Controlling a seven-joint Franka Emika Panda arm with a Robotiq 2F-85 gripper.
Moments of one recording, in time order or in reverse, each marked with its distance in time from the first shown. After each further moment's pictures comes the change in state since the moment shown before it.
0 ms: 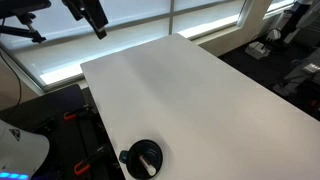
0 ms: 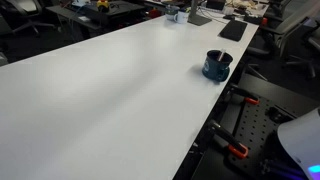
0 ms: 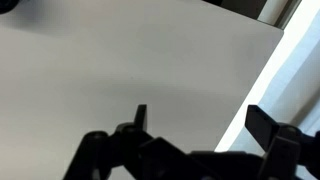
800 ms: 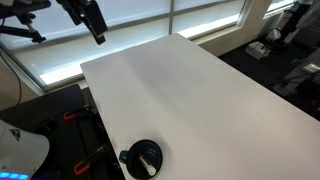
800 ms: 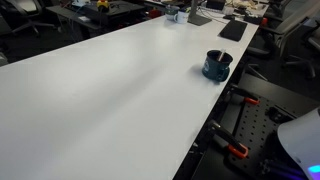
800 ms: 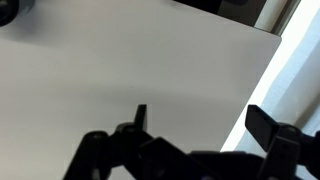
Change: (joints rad) arm -0.004 0.020 -0.010 -0.001 0.000 -0.016 -0.001
